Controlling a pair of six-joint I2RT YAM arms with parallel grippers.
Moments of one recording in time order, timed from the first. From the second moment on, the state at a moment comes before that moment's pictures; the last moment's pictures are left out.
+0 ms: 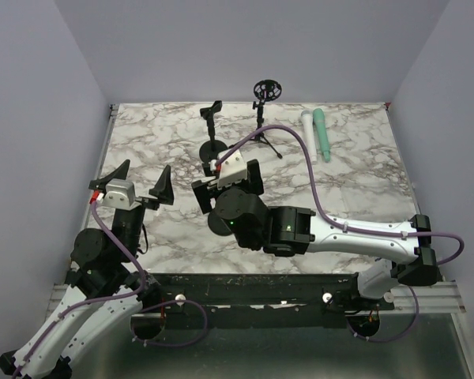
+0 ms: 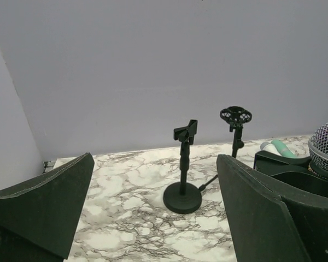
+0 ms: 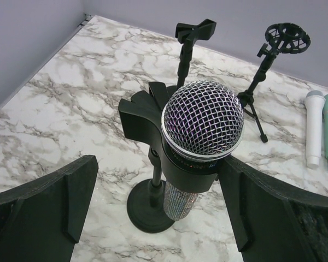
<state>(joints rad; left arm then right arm) -0.70 0.32 0.65 0.09 -0.48 0.19 1.41 1.55 1.54 -0.27 1.05 0.18</state>
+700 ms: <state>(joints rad) -0.70 0.37 0.65 0.07 -0.44 0.18 1.24 1.45 1.54 -0.26 0.93 0.16</state>
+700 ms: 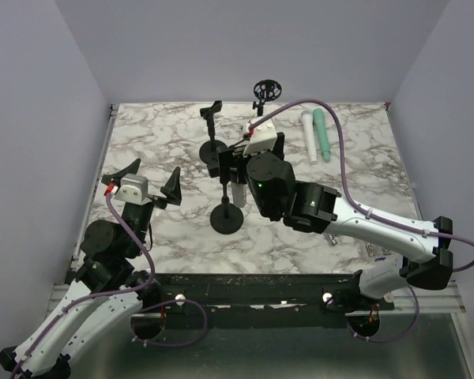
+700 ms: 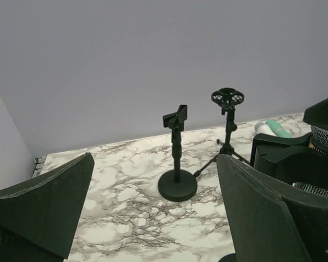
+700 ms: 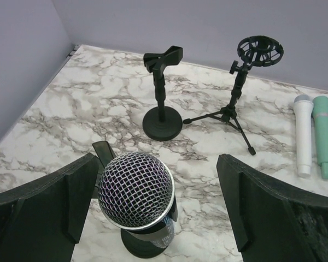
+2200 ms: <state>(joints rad) -0.68 0.61 0.75 -0.01 0.30 0.17 1.00 1.34 1.35 -0.18 0.12 0.05</state>
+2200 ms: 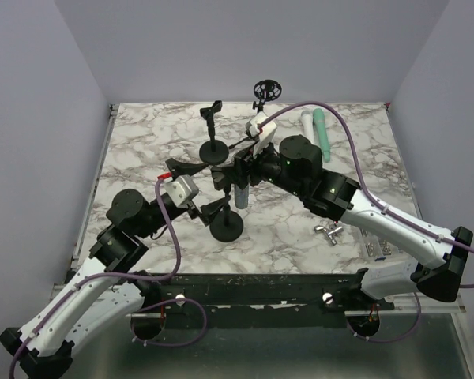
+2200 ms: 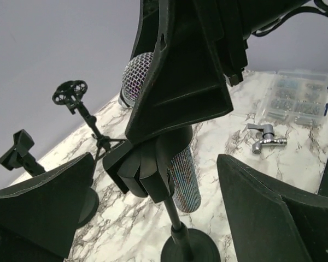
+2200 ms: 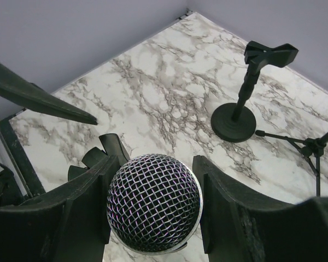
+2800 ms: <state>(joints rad) -0.56 0.75 0.78 0.01 0.49 0.11 0.98 1.29 1.30 -0.16 -0.08 -0.03</state>
